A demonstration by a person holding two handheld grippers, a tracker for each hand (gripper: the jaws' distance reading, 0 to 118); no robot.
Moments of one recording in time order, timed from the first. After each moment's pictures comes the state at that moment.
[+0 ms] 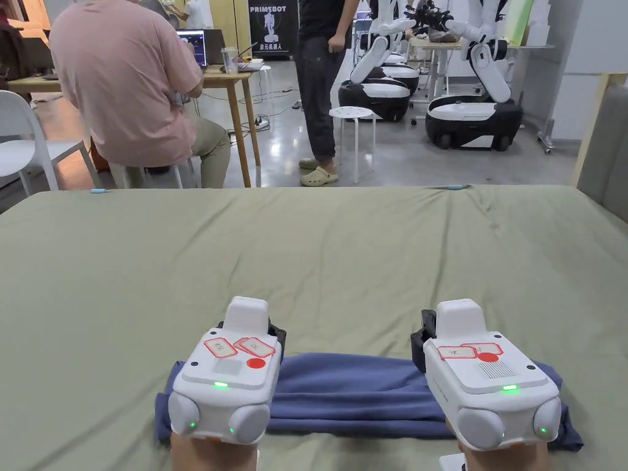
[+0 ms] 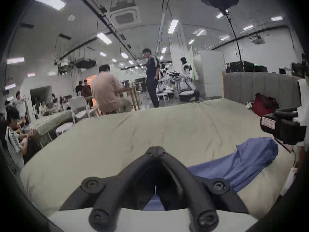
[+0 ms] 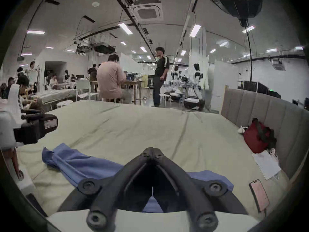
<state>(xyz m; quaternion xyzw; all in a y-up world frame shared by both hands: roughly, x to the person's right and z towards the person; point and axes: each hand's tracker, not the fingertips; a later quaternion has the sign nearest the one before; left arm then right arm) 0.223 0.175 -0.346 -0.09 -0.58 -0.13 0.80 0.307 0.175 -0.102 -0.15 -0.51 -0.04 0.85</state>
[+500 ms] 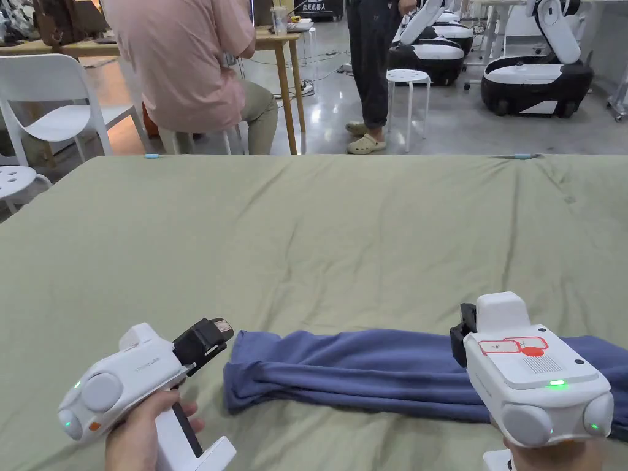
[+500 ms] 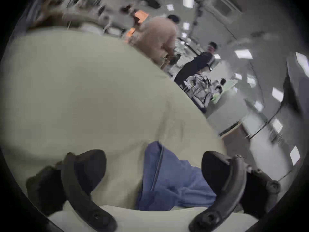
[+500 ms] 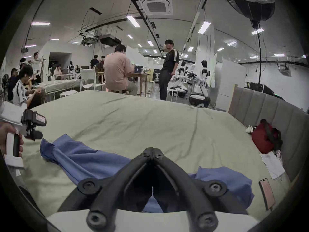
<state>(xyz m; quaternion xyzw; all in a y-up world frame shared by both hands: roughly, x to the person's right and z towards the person) 0.156 0.068 -0.587 -0.48 -0.49 0.20 0.70 0.309 0.146 -0.160 -0.19 -0.49 -0.04 0.85</state>
